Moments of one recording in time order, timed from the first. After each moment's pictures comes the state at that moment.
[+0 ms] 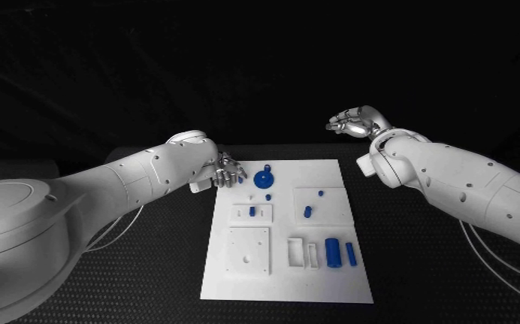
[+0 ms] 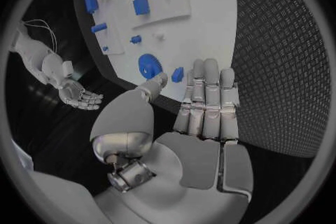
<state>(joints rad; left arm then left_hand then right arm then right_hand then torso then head) 1.29 -0.38 -0.13 0.77 -0.99 0.17 -0.39 0.83 -0.04 0.53 -0.05 0.05 0.94 0.14 0.17 0.72 1.25 0.05 0.24 0.33 1.08 -0.03 0.83 0.58 0.03 0.82 -0.10 0.72 1.23 1.24 -0.56 0.02 0.97 -0.71 -0.41 0.08 1.00 -0.19 0.68 -0.18 0.34 0.76 0.20 0.27 0.43 0.87 0.19 0.32 0.09 0.71 0.21 0.39 0.41 0.11 0.38 0.21 0.31 1.14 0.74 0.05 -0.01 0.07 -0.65</state>
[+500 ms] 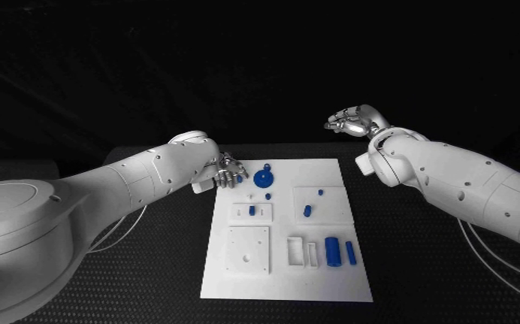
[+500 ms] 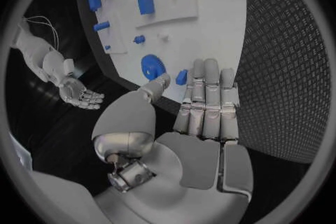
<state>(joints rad) 1.28 -0.37 -0.12 0.75 -0.96 0.16 -0.38 0.84 0.00 0.53 -0.09 0.05 0.94 0.14 0.18 0.71 1.25 0.05 0.23 0.34 1.08 -0.02 0.82 0.59 0.03 0.82 -0.10 0.72 1.23 1.24 -0.55 0.02 0.97 -0.71 -0.41 0.08 1.00 -0.19 0.68 -0.18 0.35 0.76 0.20 0.27 0.43 0.87 0.19 0.32 0.09 0.71 0.21 0.39 0.40 0.12 0.38 0.21 0.31 1.15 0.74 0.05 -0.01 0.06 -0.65</state>
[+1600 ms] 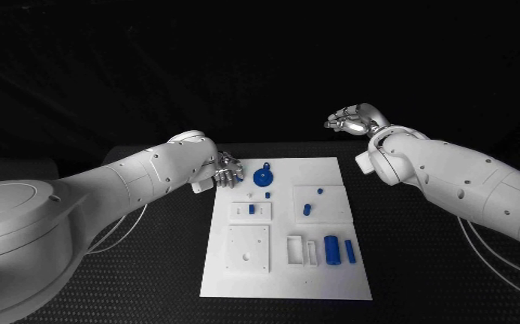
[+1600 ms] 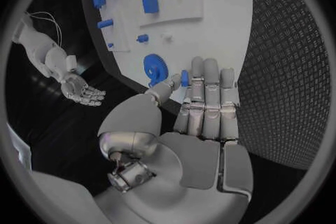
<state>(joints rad) 1.27 -0.37 -0.13 0.74 -0.93 0.16 -0.36 0.85 0.14 0.57 -0.23 0.24 1.00 0.11 0.23 0.68 1.33 0.02 0.21 0.39 1.11 -0.04 0.81 0.65 0.02 0.85 -0.11 0.69 1.27 1.24 -0.56 0.02 0.97 -0.71 -0.40 0.07 1.00 -0.19 0.68 -0.17 0.36 0.76 0.19 0.27 0.42 0.87 0.19 0.32 0.08 0.71 0.22 0.39 0.40 0.12 0.38 0.21 0.30 1.15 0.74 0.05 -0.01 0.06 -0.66</state>
